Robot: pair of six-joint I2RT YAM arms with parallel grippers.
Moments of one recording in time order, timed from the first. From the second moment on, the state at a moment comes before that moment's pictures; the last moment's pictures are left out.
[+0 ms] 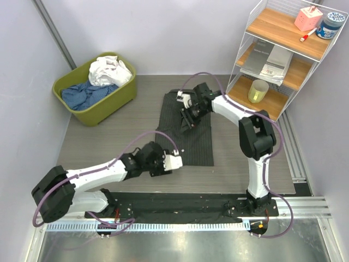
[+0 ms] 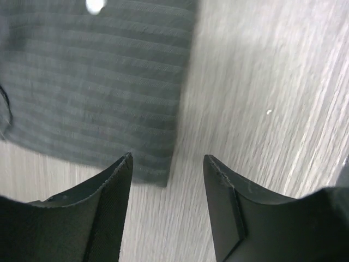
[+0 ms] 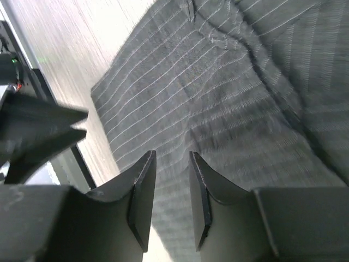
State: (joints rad) left arm -0.87 1.21 0.58 -0.22 0.09 0.58; right arm 0.43 2.04 1.61 -0.72 -0.75 -0.16
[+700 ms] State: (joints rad) left arm -1.15 1.54 0.54 0.24 -0.32 0.75; right arm 0.42 2.21 1.60 -0.69 -0.78 -0.18
